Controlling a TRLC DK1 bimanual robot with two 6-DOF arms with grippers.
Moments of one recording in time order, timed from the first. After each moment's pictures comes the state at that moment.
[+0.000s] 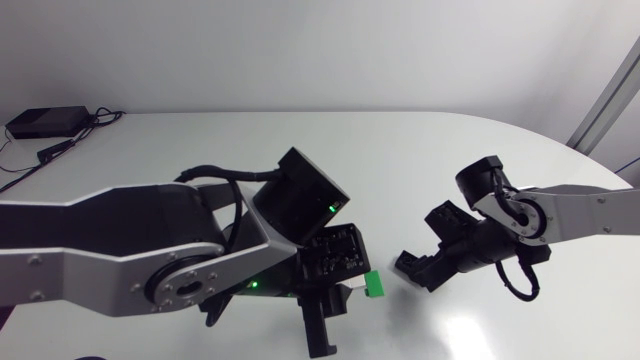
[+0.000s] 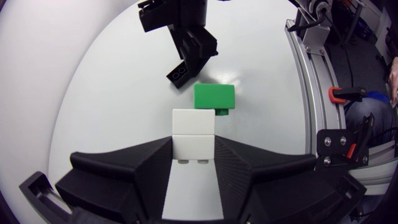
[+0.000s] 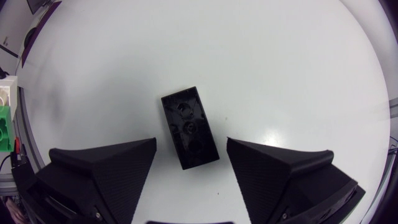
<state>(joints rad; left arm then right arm) -1.00 1.48 0.95 -0.36 0.00 0.48 0.20 1.50 0.69 -0.37 -0.21 -0.31</state>
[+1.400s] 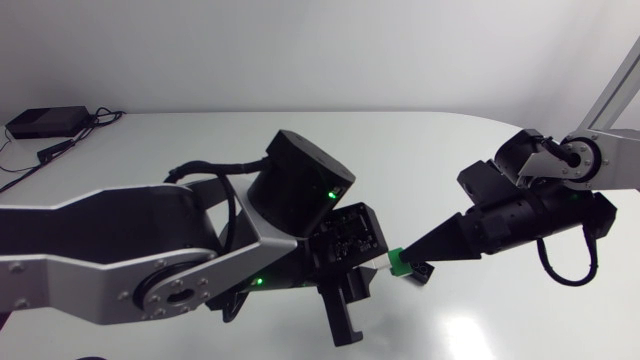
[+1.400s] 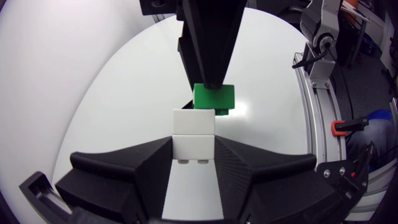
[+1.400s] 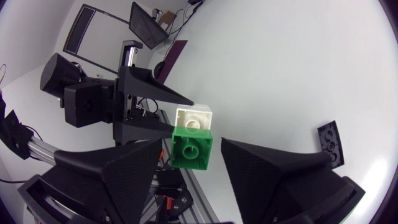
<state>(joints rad) -1.02 1.46 0.96 -0.20 -0.01 0.43 0.07 1.41 0.90 -0.97 -1.11 -0.49</state>
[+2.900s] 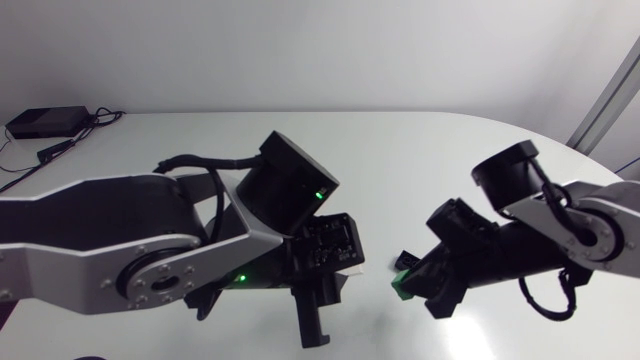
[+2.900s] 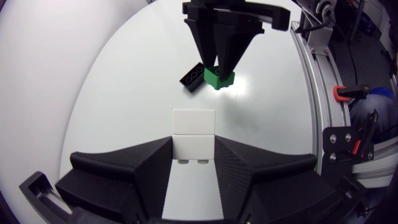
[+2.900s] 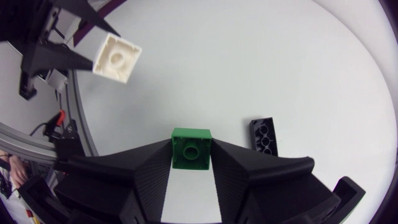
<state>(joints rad) -0.99 1.43 0.95 -0.37 -0.04 0.53 0.37 1.16 0.66 -0.56 -0.38 -0.35</state>
